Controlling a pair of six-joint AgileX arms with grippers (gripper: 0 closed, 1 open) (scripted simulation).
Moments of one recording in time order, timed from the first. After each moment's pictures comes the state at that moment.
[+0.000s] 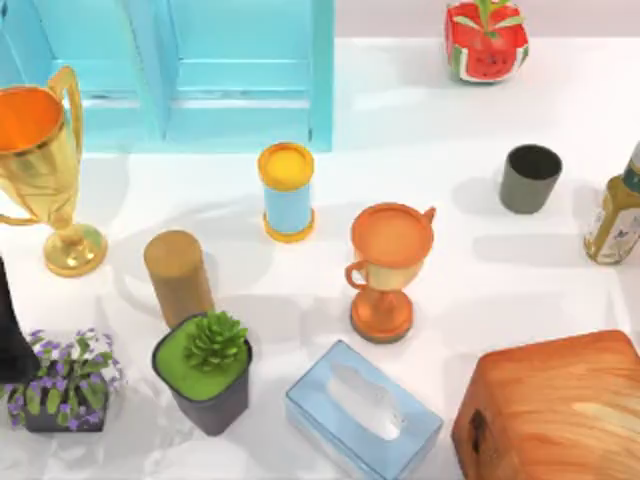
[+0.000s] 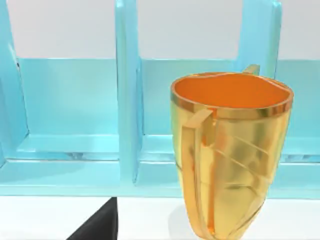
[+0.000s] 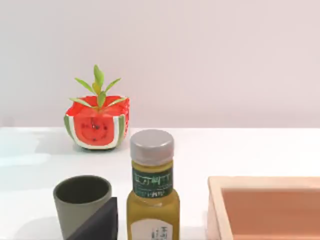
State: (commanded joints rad) left arm 0.00 0.00 0.00 0.00 0.00 0.00; right arm 0.00 0.00 0.00 0.00 0.00 0.00
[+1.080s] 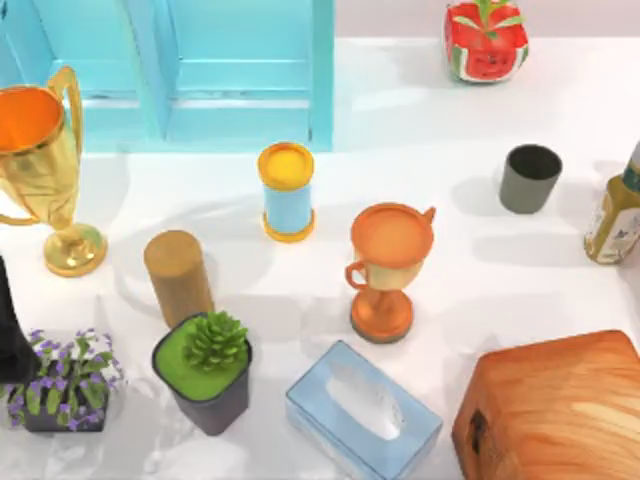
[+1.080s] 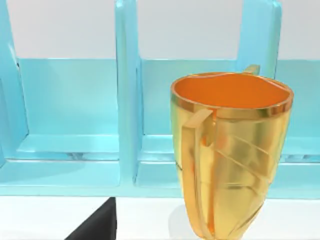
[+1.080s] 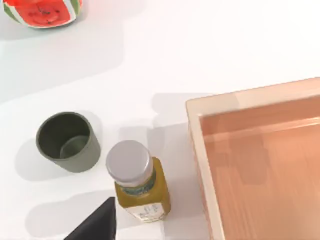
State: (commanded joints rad) left arm 0.00 0.00 0.00 0.00 0.00 0.00; right arm -0.04 1.16 1.22 -0.82 0.04 0.15
